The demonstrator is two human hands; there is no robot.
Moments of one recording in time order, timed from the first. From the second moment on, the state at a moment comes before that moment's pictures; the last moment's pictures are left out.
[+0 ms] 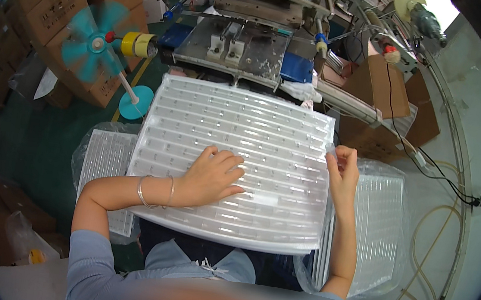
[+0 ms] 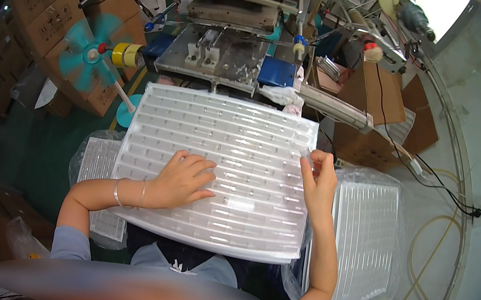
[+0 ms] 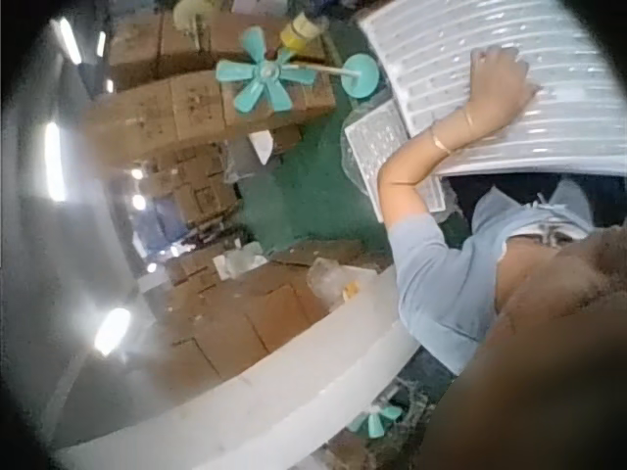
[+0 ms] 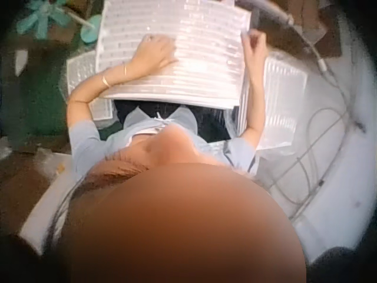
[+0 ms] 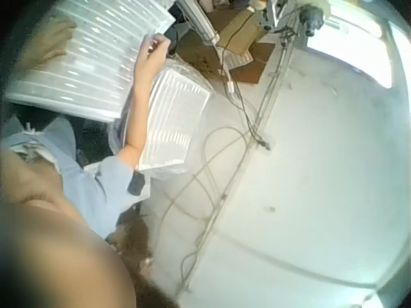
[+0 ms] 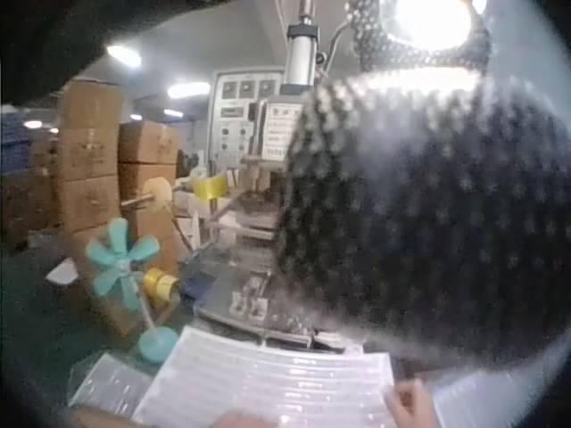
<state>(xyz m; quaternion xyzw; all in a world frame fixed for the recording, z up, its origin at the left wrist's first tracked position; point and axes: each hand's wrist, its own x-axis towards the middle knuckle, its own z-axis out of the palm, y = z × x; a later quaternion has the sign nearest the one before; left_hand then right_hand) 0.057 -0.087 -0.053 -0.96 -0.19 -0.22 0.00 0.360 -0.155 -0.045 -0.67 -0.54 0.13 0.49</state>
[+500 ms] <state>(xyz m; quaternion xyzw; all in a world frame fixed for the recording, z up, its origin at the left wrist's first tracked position) 0.146 0.129 0.003 -0.85 -0.29 -0.41 0.16 0.297 0.022 -0.011 -0.57 -0.62 0.03 0.54</state>
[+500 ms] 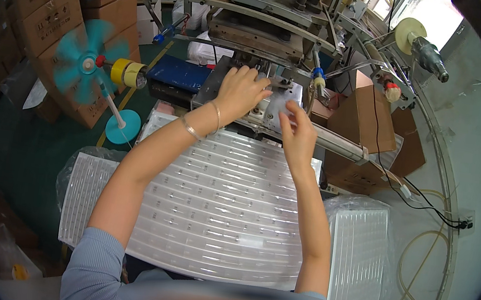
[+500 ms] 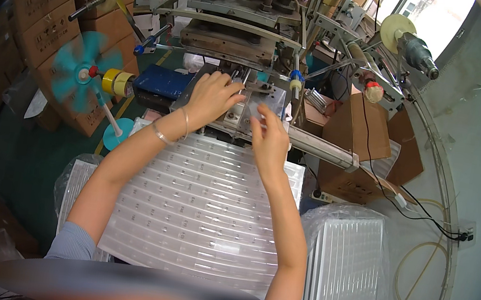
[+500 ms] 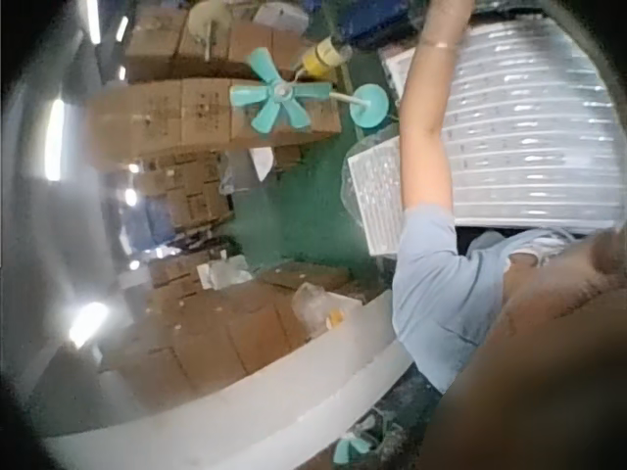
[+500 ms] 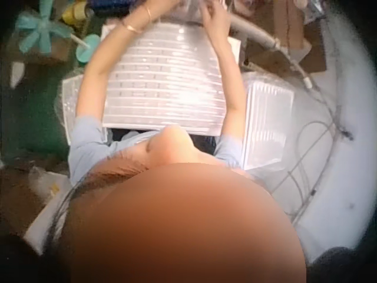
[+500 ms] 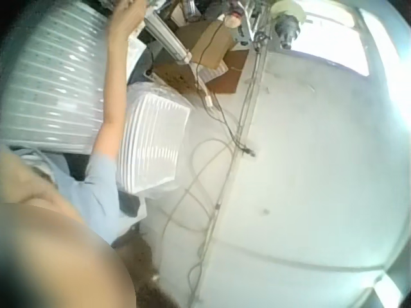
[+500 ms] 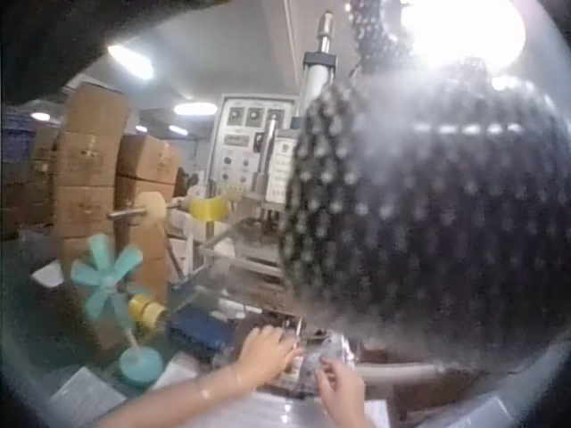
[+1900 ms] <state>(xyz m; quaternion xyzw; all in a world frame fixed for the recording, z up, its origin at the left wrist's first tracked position) 0.080 -0.091 -0.051 -0.96 -0.15 -0.22 -0.09 0.324 -0.179 -0.035 -0.55 -0.80 0.11 0.19</state>
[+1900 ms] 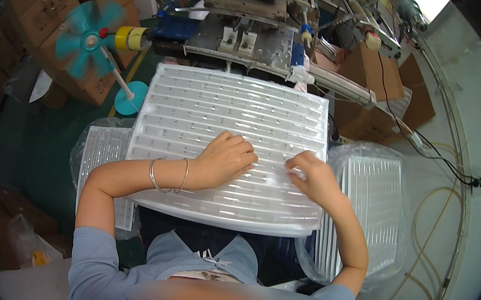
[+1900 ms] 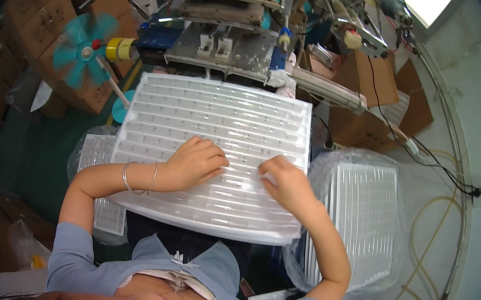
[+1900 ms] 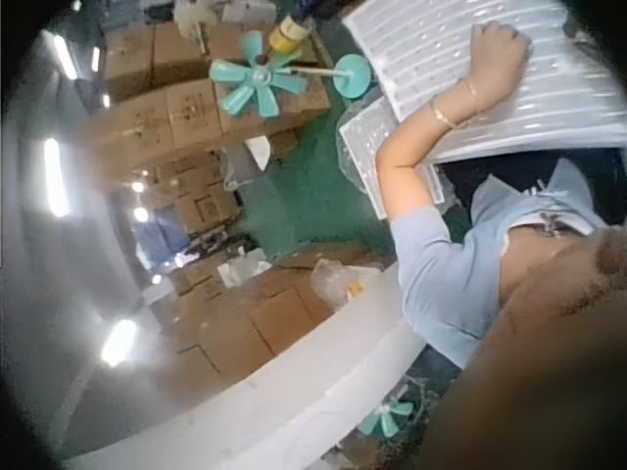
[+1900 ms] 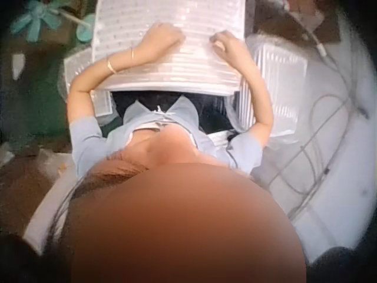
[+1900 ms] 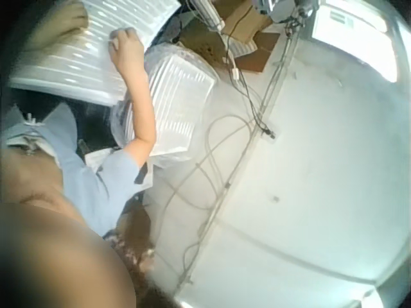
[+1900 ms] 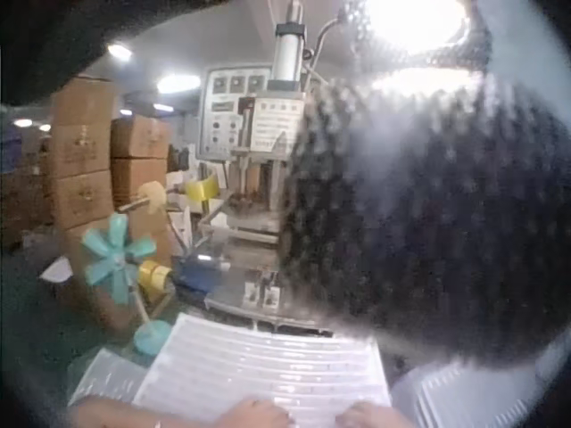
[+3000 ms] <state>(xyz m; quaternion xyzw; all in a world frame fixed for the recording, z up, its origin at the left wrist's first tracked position) 0.064 0.035 -0.003 -0.88 -0.19 -0.43 0.04 0.266 0.092 -0.002 -0.56 -0.69 -0.22 0.40</state>
